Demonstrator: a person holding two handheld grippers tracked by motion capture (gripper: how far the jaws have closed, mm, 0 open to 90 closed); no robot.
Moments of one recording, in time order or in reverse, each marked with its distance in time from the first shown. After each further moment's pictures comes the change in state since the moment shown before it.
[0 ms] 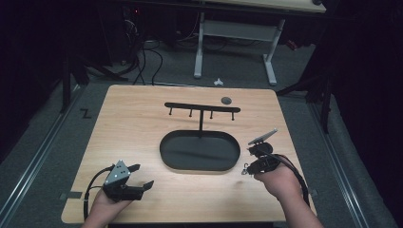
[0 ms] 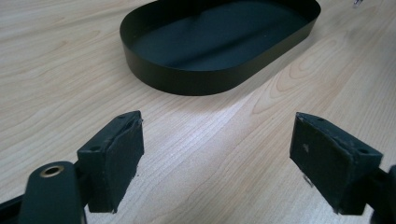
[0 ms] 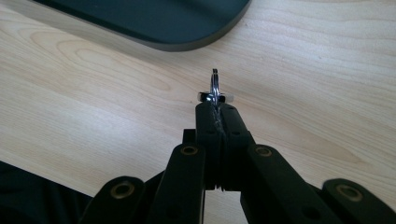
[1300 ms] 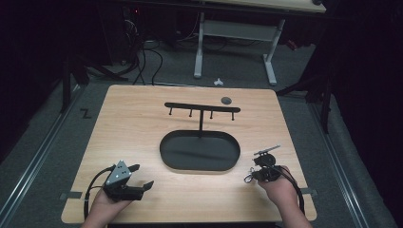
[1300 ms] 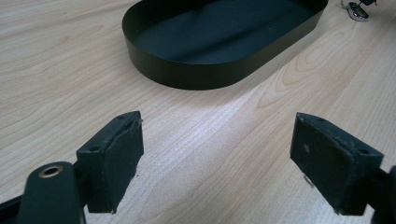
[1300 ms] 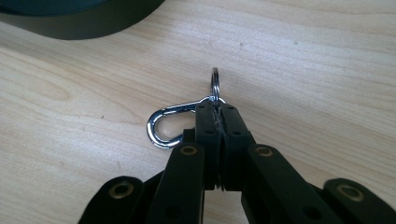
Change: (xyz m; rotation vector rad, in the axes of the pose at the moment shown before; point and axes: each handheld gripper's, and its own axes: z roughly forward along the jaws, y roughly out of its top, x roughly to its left) left arm 0.000 0.000 0.002 0.021 0.013 0.024; right arm -0.039 -0.025 0.072 -0.083 -0.072 0.020
